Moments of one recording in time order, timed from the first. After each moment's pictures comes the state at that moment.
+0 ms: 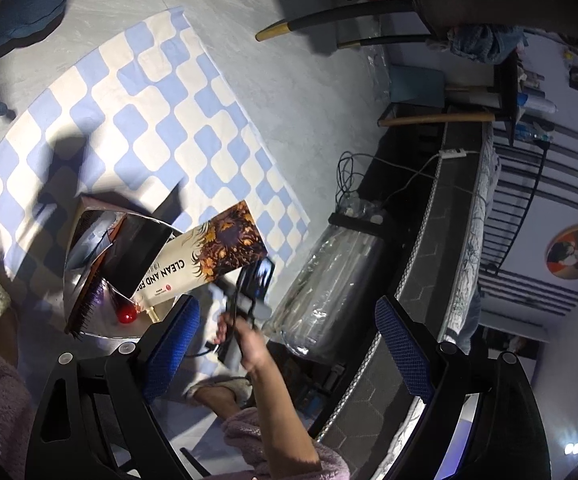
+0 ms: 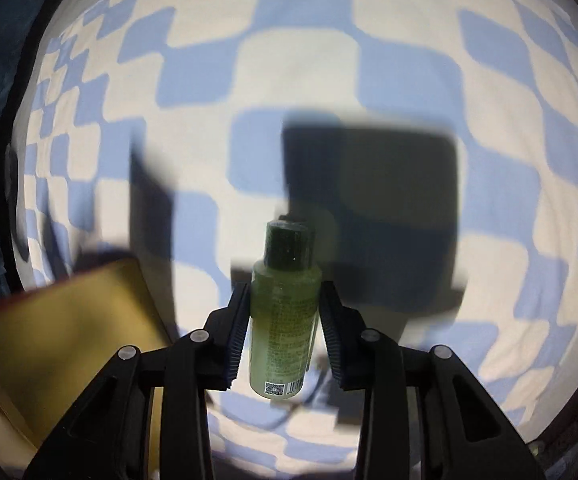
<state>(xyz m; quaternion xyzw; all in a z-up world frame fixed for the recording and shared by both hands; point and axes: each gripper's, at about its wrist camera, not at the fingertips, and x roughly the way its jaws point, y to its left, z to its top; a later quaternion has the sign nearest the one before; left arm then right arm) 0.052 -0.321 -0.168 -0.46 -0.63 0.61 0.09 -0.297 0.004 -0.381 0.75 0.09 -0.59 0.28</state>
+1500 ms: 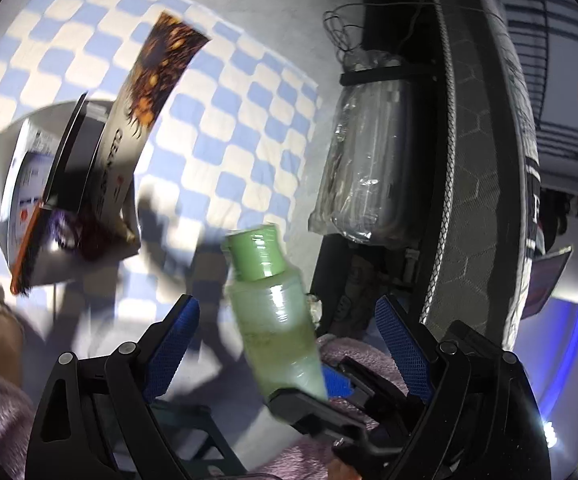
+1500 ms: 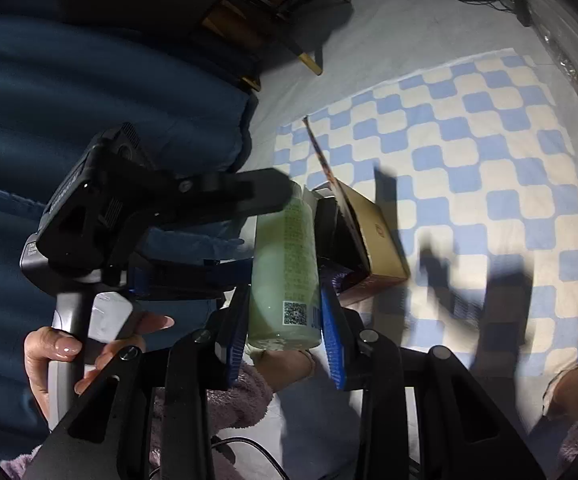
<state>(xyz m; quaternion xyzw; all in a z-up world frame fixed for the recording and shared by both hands) 0.019 -0.147 -0.165 -0.60 -0.44 0.62 0.24 -0.100 0.117 -0.079 0.59 -0.20 -0.65 0.43</state>
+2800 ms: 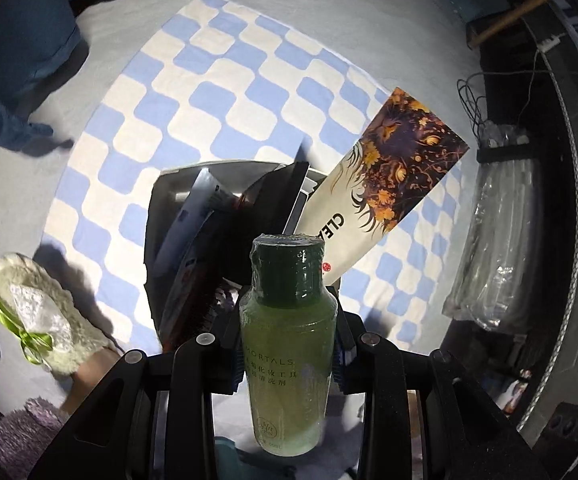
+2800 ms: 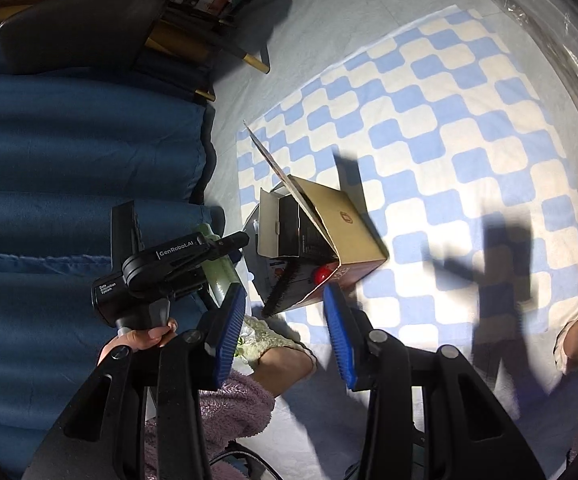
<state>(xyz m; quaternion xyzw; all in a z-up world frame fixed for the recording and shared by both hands) 0.034 -0.190 -0.246 -0.64 -0.36 0.68 0.03 -0.118 0.144 -0.110 0.64 -0.25 -0.64 0.35</state>
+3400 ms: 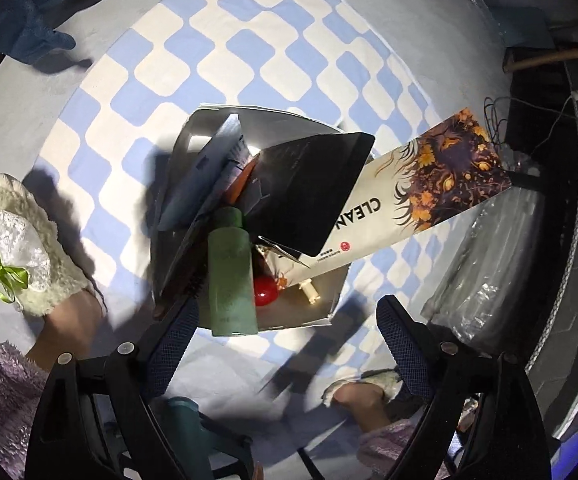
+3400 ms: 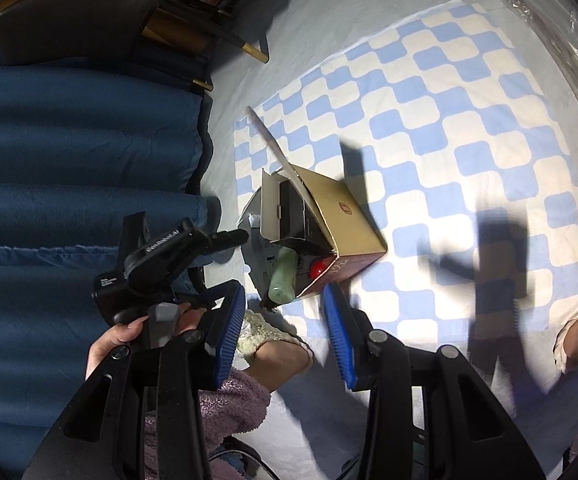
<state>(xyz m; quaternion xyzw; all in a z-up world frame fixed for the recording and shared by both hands) 0.033 -0.211 -0.281 -0.70 -0.38 0.60 0.06 -0.117 0.135 -0.114 0.65 -0.23 -0.63 0.35</state>
